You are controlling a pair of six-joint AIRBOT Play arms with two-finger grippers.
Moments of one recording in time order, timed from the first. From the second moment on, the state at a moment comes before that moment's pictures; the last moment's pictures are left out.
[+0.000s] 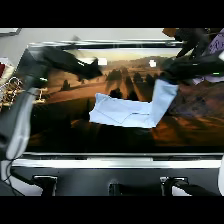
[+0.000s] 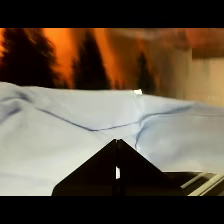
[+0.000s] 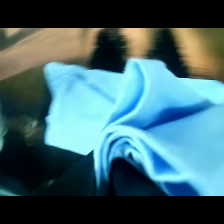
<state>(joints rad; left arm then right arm) -0.11 -1.77 2.04 -2.17 1.22 1.24 0.03 -1.36 1.70 -1.06 1.38 1.73</state>
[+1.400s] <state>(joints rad) 0.30 -1.50 1.96 -2.09 1.51 1.34 0.49 -1.77 1.70 -0.70 1.06 1.70</state>
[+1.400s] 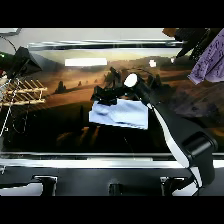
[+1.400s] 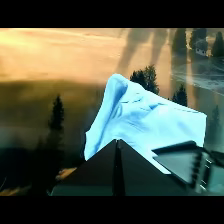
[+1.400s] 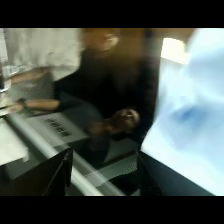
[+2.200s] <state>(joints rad) 0.30 -1.50 1.96 -2.09 1.52 1.35 -0.14 -1.58 1.46 -0.87 1.27 1.44</state>
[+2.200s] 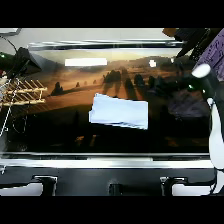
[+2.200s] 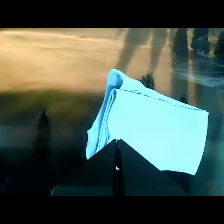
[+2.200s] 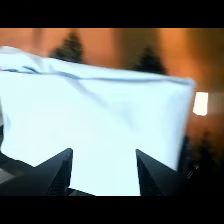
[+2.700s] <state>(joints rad) 0.30 -1.50 1.96 -2.09 1.52 1.39 -0.23 -1.65 1.08 -0.68 1.19 1.18</state>
